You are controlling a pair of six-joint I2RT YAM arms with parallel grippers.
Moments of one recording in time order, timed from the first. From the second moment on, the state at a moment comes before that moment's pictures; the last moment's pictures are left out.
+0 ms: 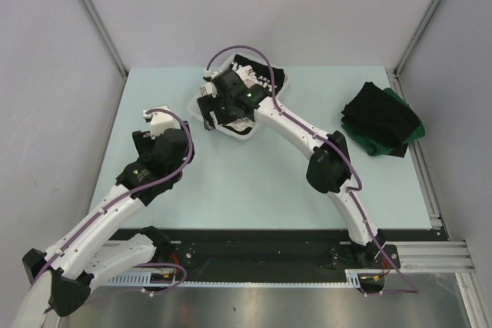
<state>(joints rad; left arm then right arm) -0.62 0.89 0.88 -0.60 -0.88 -0.41 0.82 2.32 2.34 -0.78 -0.05 0.28</state>
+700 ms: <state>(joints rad) -0.62 0.86 0.88 -0.61 -0.85 -0.41 0.83 2.35 2.25 -0.70 -0.03 0.20</state>
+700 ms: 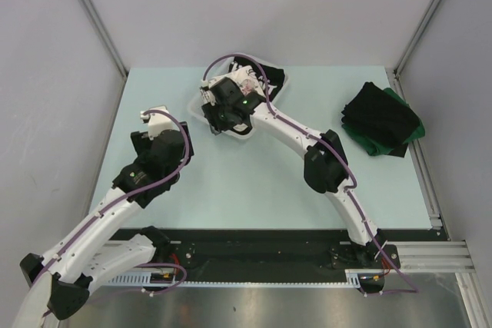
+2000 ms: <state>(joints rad) -0.62 0.86 0.87 -0.59 -0.83 -0.33 0.81 2.40 2.31 -0.62 -0.01 0.24</state>
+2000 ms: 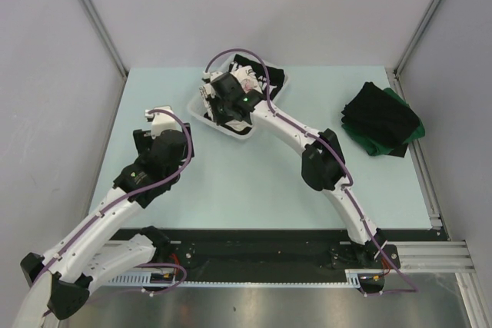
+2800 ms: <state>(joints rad) -0.62 0.98 0.84 -0.46 -0.84 -0.33 0.81 1.64 2.33 -0.79 0.30 0.16</state>
